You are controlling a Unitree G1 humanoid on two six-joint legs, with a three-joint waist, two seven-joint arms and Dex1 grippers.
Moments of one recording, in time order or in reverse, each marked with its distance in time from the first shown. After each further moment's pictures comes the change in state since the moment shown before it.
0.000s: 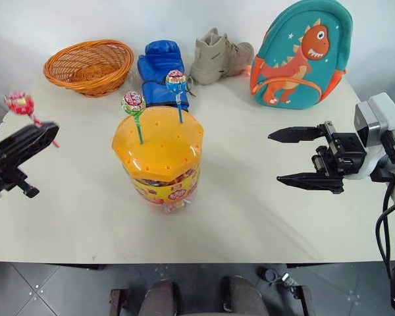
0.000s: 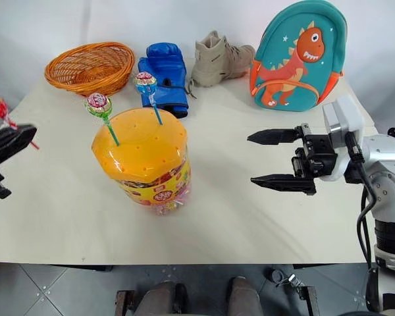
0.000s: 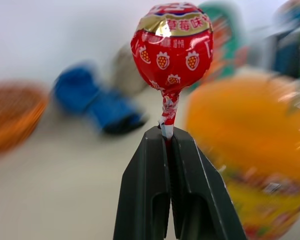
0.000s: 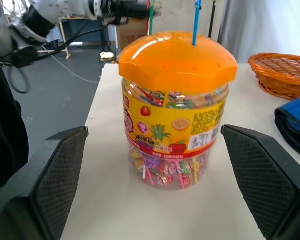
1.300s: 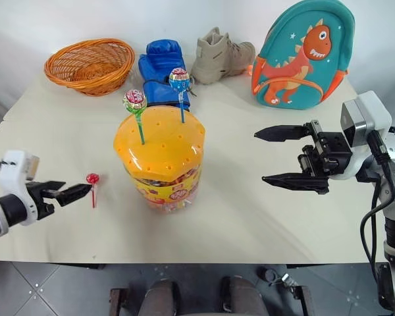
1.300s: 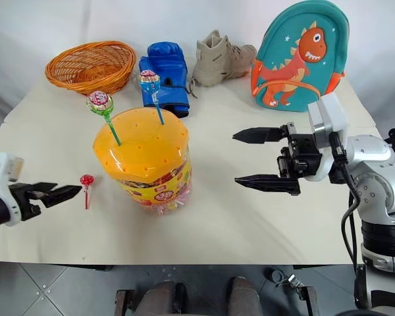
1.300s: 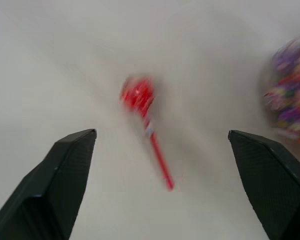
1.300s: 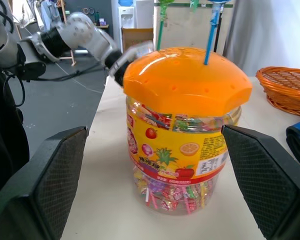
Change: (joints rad) left arm -0.161 0.034 -0.195 0.131 0.121 0.332 0.021; right arm -0.039 0.070 0.018 -0.078 0.014 0.047 -0.076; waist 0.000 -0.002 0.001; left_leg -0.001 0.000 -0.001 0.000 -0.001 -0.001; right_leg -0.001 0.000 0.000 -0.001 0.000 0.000
